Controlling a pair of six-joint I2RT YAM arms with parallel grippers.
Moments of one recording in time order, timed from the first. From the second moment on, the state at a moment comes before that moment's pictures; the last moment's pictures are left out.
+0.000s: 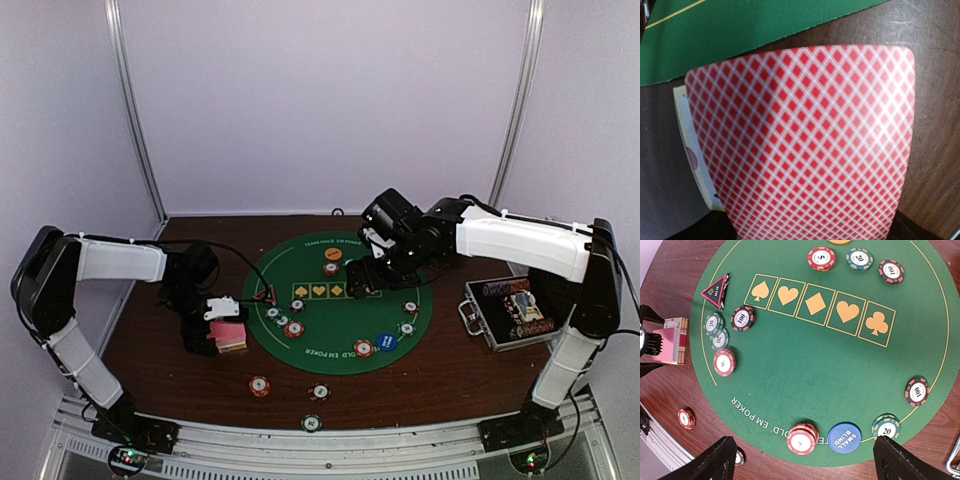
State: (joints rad) left arm -0.45 1.65 0.93 -0.74 0.09 0.89; right arm 0.84 1.71 1.47 -0.82 0.04 0.51
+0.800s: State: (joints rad) left arm -0.43 1.66 0.93 -0.74 0.12 0.90; right arm 0.84 1.71 1.47 -0.81 0.04 0.50
